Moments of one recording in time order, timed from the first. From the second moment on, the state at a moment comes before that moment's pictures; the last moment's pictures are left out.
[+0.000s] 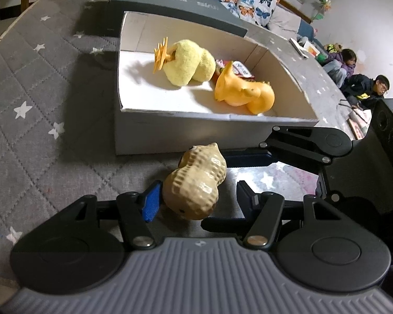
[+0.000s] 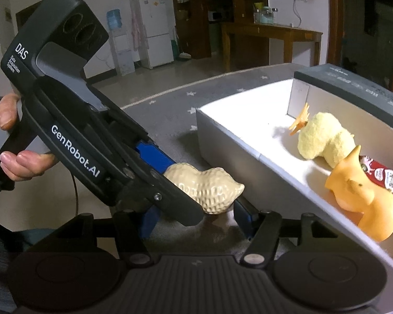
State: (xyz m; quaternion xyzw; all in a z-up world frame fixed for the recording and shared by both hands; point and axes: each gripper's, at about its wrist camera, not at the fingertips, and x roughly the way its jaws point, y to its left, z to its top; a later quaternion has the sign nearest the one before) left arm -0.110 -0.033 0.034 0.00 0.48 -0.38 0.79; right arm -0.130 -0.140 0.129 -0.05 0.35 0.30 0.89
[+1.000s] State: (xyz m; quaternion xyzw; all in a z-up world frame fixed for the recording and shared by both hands) left arm -0.032 -0.101 0.067 0.01 0.44 -0.40 0.80; right arm -0.066 -0.194 0.173 -0.06 0.34 0.25 0.91
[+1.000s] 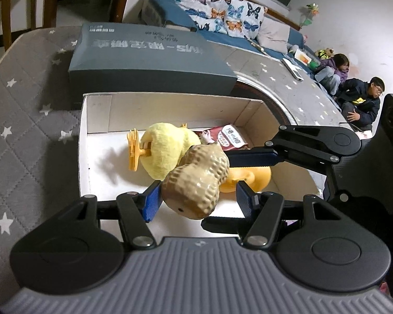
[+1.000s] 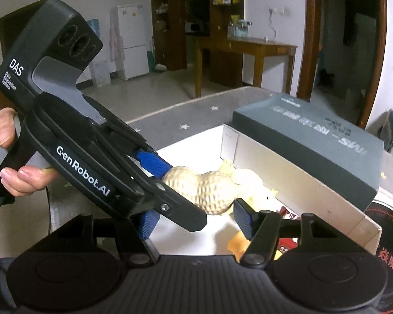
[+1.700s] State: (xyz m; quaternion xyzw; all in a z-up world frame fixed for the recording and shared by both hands) left arm -0.028 -0.107 0.048 0.03 0.46 -0.38 0.80; right arm -0.059 -0.196 0.152 -0.06 0.37 0.24 0.90
